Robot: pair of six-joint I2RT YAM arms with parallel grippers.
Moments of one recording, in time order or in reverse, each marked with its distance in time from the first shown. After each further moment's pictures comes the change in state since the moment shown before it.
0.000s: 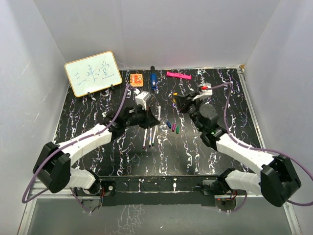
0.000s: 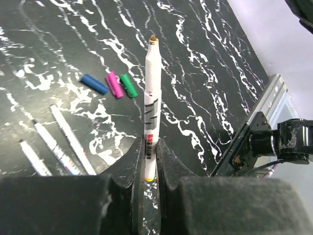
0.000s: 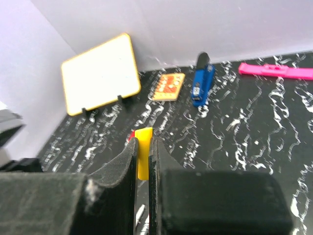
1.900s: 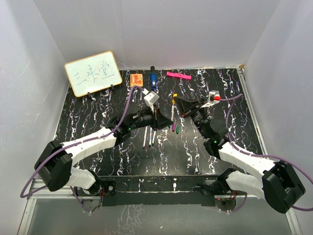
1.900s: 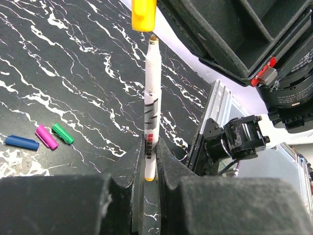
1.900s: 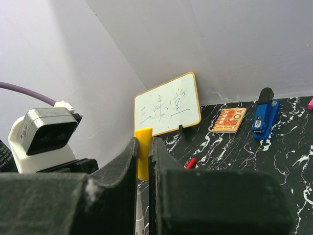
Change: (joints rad) left arm -0.141 0.032 -0.026 0.352 0.076 -0.062; right arm -0.003 -0.108 -0.214 0.441 -0.141 0.137
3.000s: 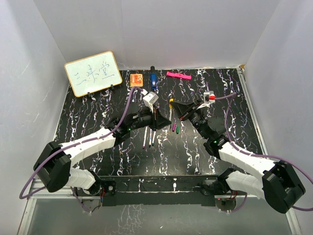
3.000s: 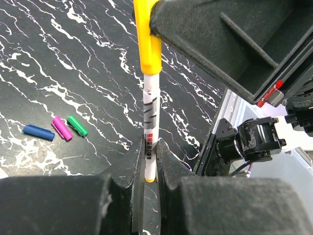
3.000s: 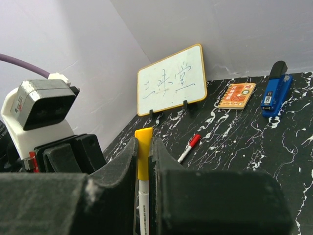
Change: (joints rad) left arm 0.000 -0.011 0.000 -0.056 -0.053 0.026; right arm 0.000 0.000 0.000 -0.088 -0.079 0.014
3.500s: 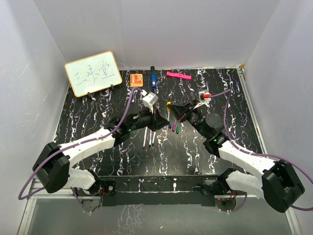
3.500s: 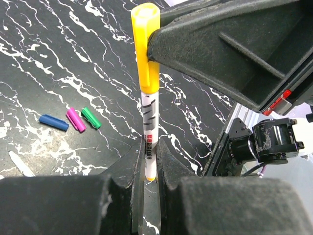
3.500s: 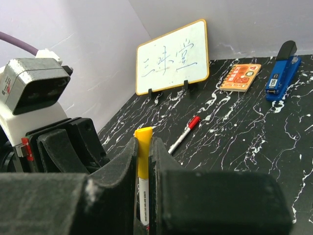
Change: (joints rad) left arm -0.002 -0.017 0.005 -0.065 -0.072 0.035; right arm -0.002 0.009 0.029 -0.106 -0.092 -0.026
